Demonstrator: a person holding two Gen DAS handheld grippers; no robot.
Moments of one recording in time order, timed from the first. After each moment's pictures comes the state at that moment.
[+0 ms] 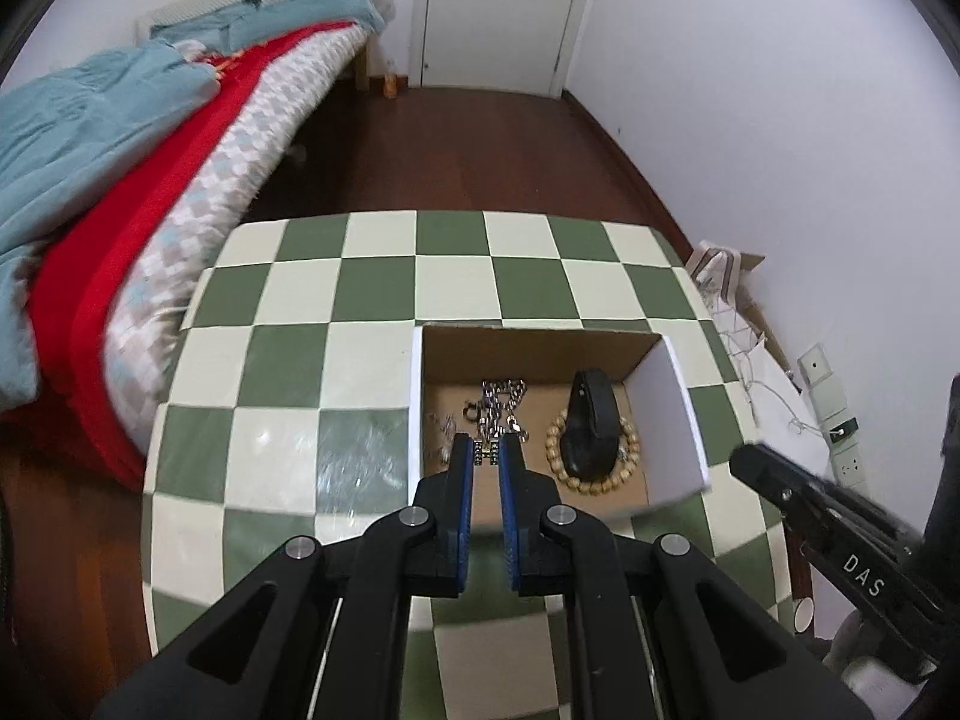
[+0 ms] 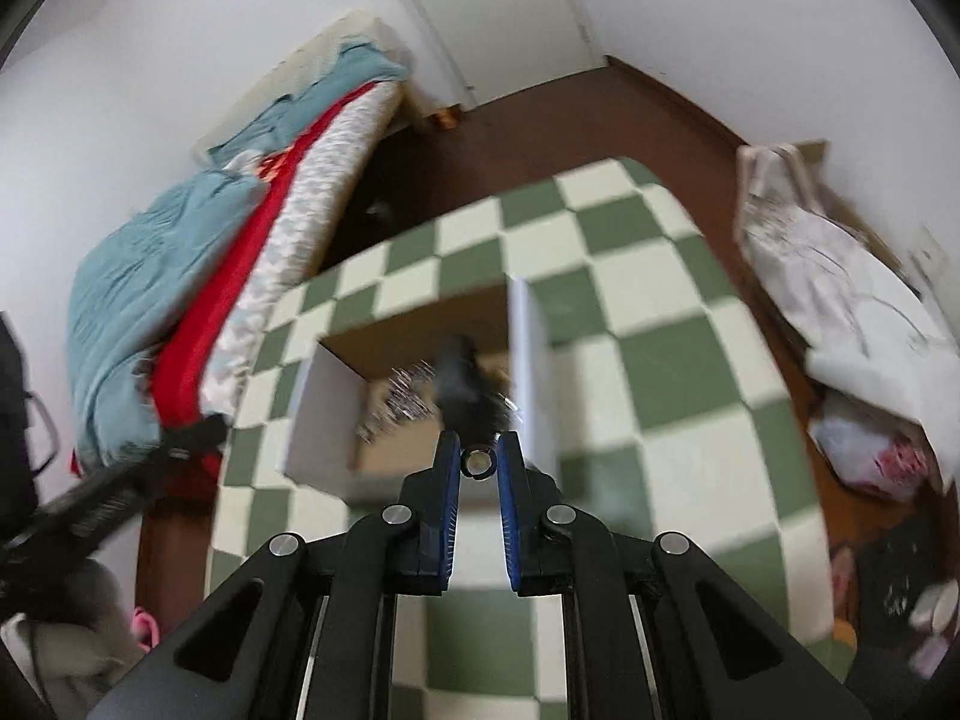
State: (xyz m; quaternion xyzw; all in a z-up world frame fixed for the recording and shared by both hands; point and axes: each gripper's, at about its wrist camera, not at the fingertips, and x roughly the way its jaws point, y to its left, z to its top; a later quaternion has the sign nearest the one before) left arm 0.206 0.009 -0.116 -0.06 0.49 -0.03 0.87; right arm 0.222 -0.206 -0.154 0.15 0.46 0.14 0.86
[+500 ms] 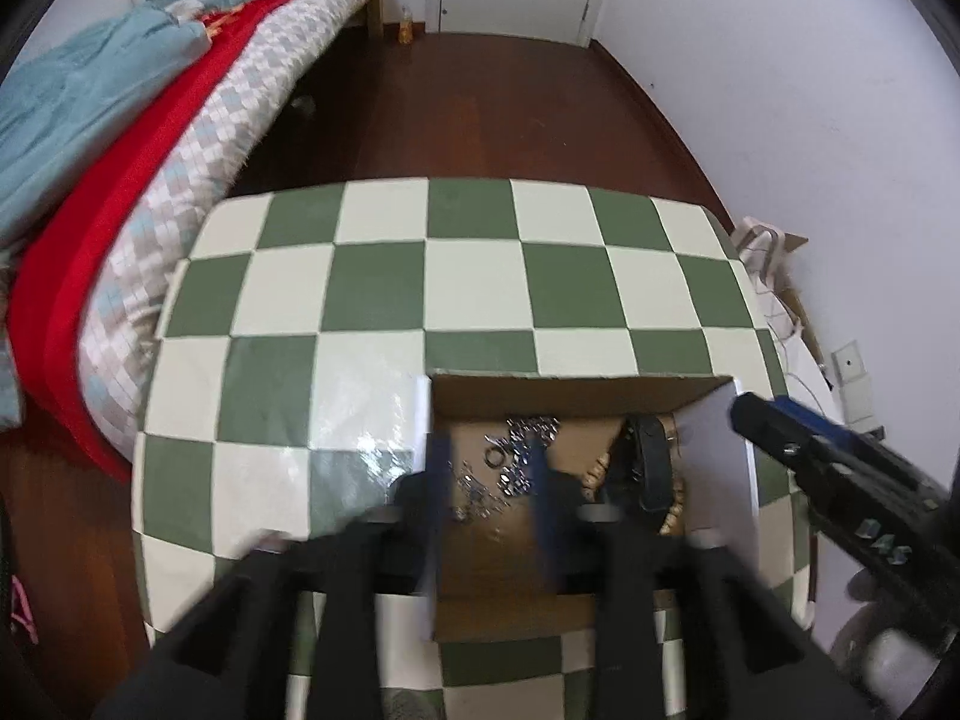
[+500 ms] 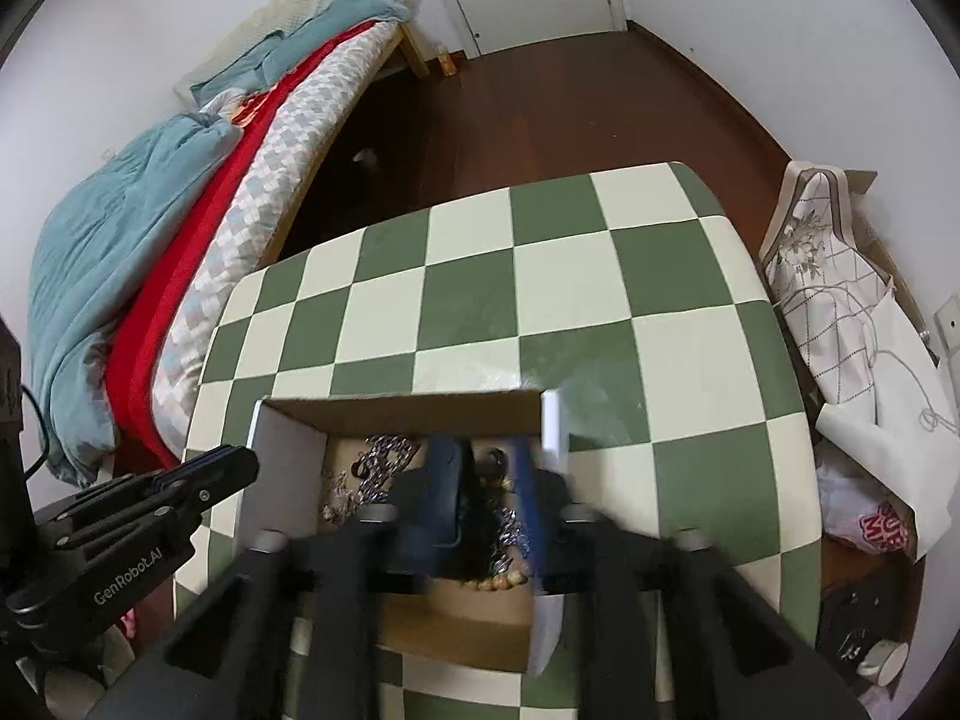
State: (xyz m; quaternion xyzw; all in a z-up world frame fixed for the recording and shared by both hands) left arm 0.267 0.012 -0.138 -0.06 0.54 0.00 0.84; right arm 0.322 -0.186 -0.169 0.11 0.52 0.13 0.84
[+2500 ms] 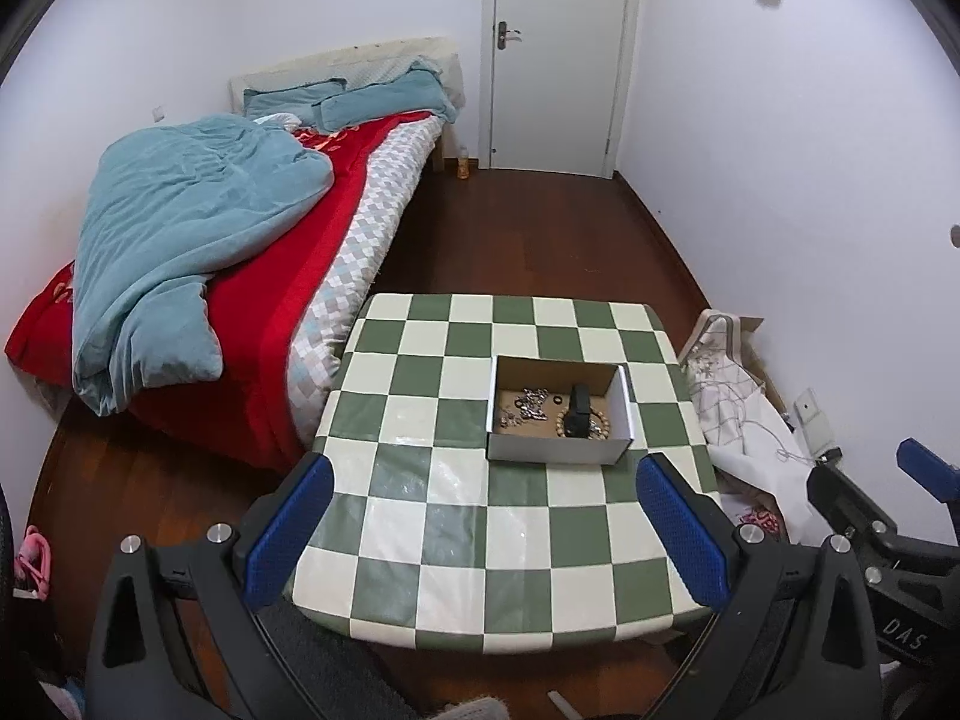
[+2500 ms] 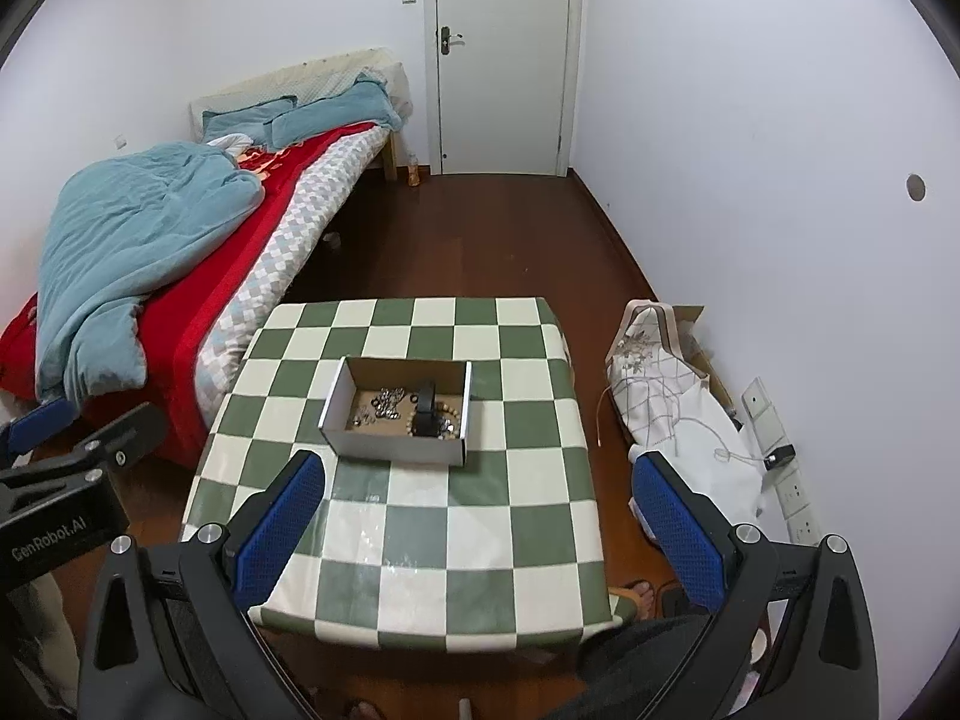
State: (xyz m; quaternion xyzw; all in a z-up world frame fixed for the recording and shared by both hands) left arm 0.007 0.001 0.067 -0.04 0.40 0.06 0.91; right arm 0.021 -0.206 0.073 -0.02 0.39 0.05 0.92
